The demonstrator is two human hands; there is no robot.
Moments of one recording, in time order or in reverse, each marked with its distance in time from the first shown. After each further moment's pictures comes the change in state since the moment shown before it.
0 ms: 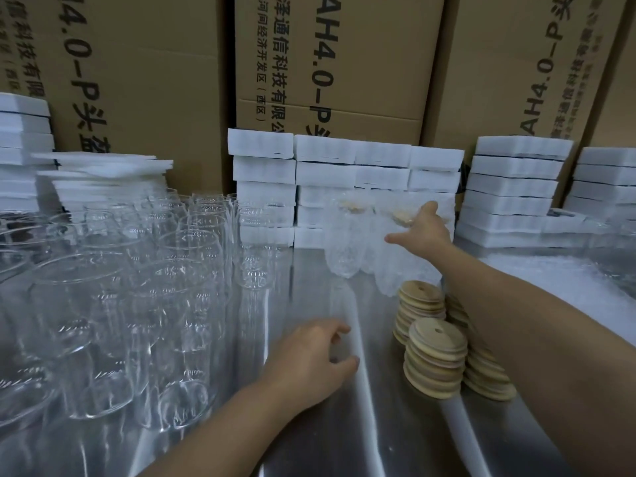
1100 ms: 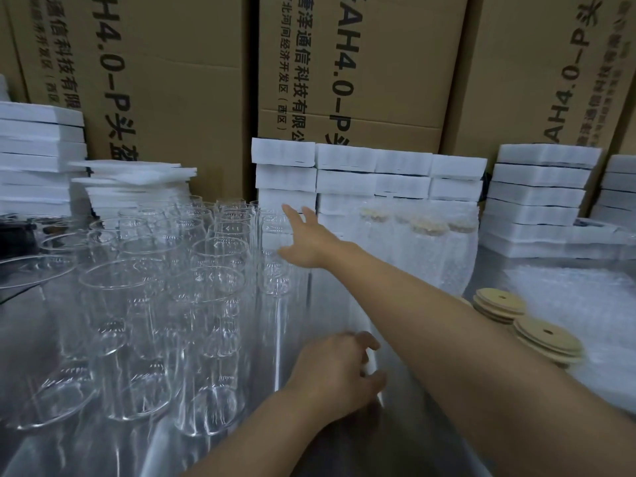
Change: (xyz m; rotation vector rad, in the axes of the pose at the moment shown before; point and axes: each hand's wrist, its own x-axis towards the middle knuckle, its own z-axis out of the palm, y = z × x) left_hand -0.002 0.006 -0.010 0.061 -0.049 0.080; right_hand -0.069 -0.169 0.083 -0.186 -0.462 -0.510
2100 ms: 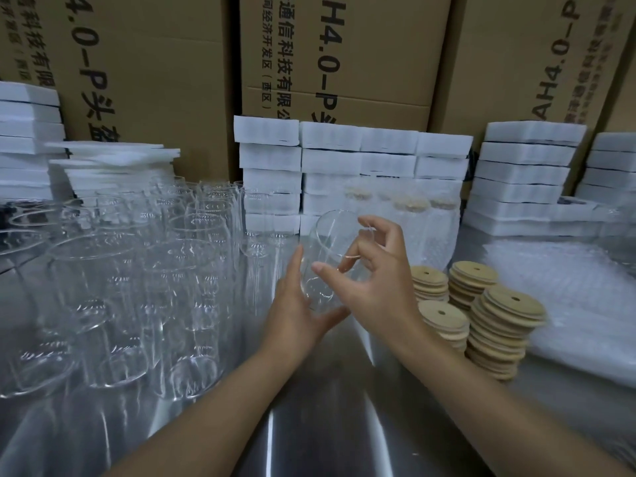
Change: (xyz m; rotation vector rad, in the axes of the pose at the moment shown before) left_hand 0.013 -0.015 0.007 -0.621 0.317 -0.190; right_hand -0.159 0.040 0.030 0.520 0.796 -0.136
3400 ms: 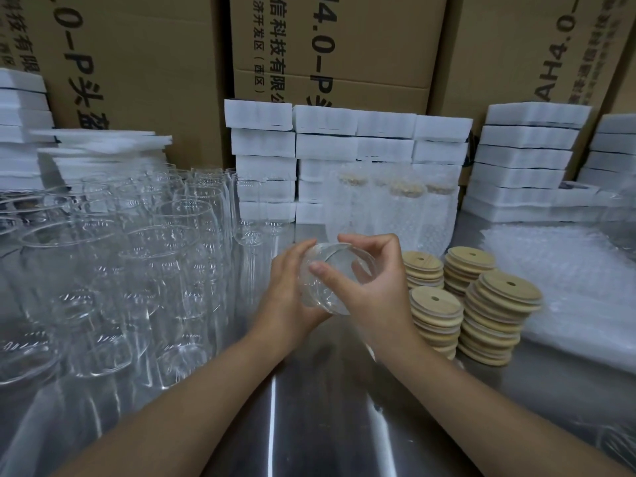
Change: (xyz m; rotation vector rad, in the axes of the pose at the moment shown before) left_hand 0.008 -0.021 0.003 0.110 0.038 0.296; right_hand -0.023 0.003 0.003 0.467 0.064 0.229
